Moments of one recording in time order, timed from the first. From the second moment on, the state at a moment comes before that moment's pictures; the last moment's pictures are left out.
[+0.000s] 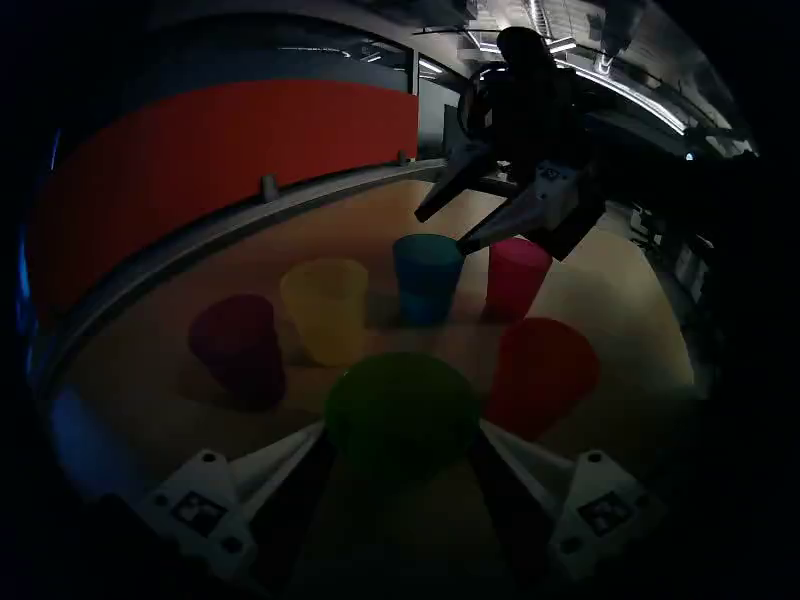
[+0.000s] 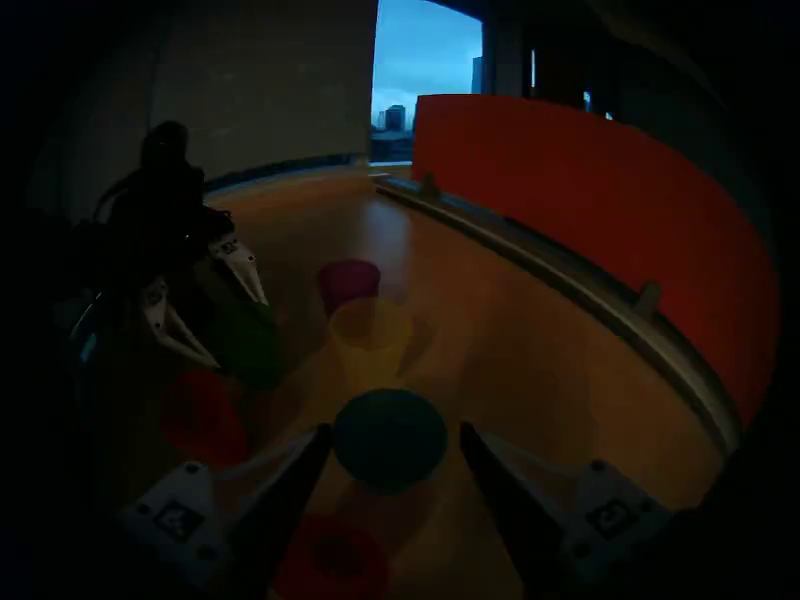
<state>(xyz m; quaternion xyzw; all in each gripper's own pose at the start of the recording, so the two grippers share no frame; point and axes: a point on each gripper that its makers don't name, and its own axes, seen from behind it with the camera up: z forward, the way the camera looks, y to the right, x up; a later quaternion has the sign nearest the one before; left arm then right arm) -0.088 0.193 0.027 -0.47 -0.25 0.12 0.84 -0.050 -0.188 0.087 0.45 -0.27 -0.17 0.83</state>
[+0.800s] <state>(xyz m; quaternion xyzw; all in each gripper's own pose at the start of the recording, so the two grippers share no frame) -0.090 0.192 0.026 -0.47 -0.25 0.13 0.84 -0.066 -0.198 0.088 0.45 -0.29 -0.19 0.82</state>
